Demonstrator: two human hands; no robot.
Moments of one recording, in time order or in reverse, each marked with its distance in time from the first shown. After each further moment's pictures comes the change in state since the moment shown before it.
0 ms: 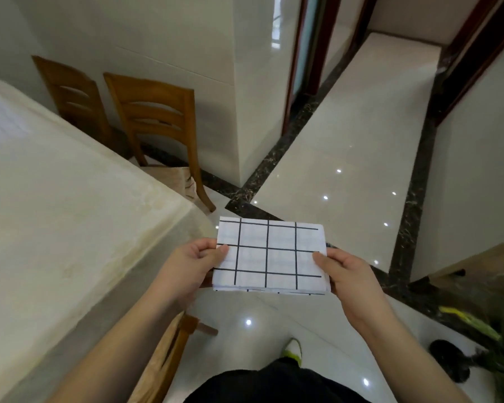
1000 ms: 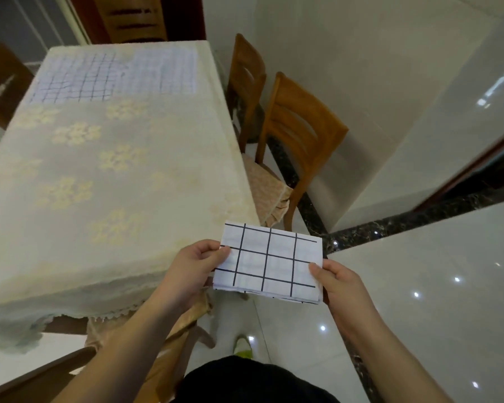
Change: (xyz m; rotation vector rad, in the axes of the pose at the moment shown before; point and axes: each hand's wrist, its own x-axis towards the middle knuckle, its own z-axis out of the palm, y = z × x) left_hand 0.105 0.016 -0.074 -0.429 0.669 -0.005; right_hand 0.238 -0.077 0.157 -0.442 -0.627 0.064
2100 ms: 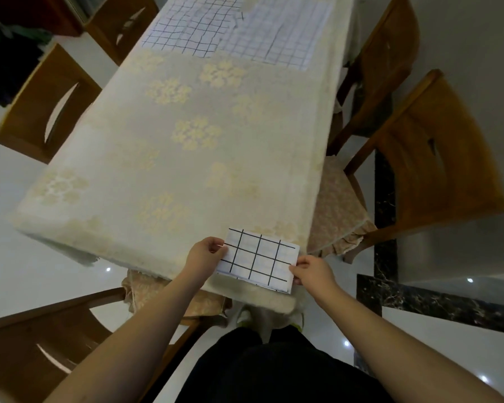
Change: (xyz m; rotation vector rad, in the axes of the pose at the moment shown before) left_hand 0.198 -0.056 -0.051 0.347 0.566 -0.267; right_hand 0.303 -0.011 0.116 -0.642 -0.465 0.157
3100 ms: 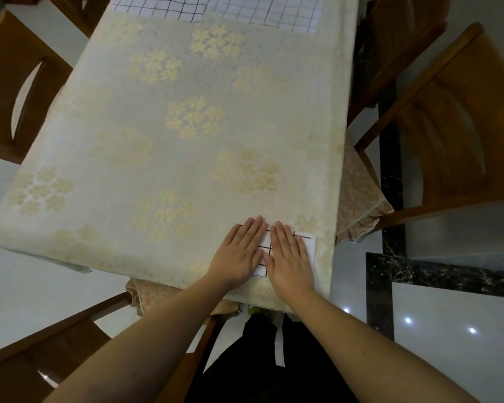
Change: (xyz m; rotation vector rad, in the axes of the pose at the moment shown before) left_hand 0.063 -0.043 0.029 0.881 -0.097 0.906; right_hand 0.035 -0.008 0.114 -1.038 0.212 -0.466
